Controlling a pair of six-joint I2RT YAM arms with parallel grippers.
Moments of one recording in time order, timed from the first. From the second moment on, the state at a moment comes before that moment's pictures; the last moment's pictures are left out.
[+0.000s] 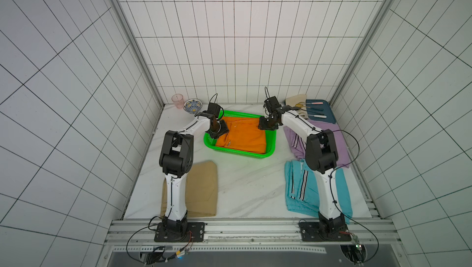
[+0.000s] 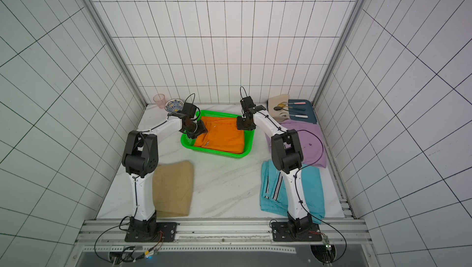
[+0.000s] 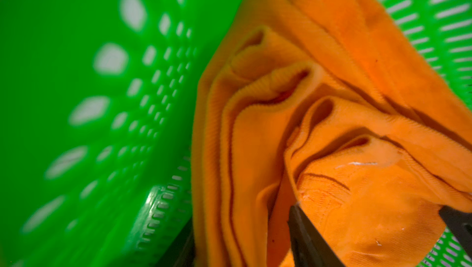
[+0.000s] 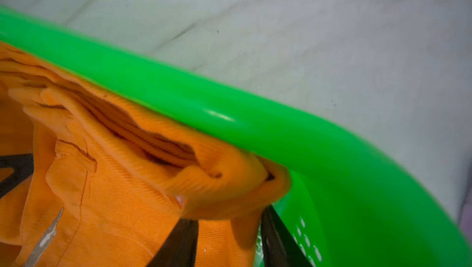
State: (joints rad) left arm -0.25 2.11 1.62 -0.64 0.23 -0.68; right arm 0.49 2.26 1.96 -0.77 -0.11 0.30
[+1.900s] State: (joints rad) left arm -0.27 0.69 0.98 -0.63 -0.28 -0.76; right arm 1.33 2.03 1.15 0.13 -0.06 0.78
